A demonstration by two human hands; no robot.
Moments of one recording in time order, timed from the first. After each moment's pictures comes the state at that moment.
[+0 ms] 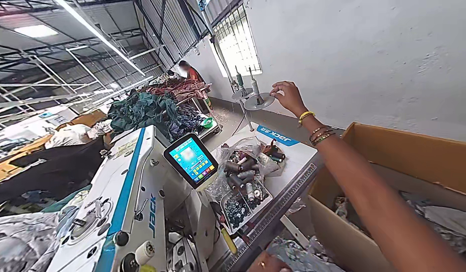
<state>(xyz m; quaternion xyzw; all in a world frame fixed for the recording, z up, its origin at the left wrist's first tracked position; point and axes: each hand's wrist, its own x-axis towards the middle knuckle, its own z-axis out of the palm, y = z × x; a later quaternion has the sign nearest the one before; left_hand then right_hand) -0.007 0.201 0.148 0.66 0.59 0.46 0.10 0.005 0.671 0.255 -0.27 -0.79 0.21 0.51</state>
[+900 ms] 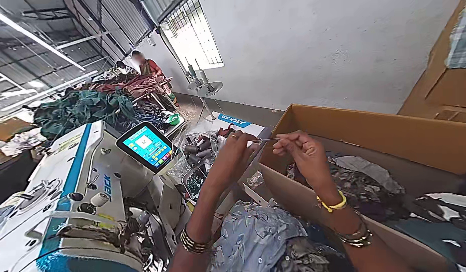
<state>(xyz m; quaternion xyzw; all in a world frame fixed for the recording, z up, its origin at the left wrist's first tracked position) 0.036 0.324 0.231 0.80 0.52 0.28 0.00 0.234 0.369 0.165 -0.22 -0.60 0.43 0.64</state>
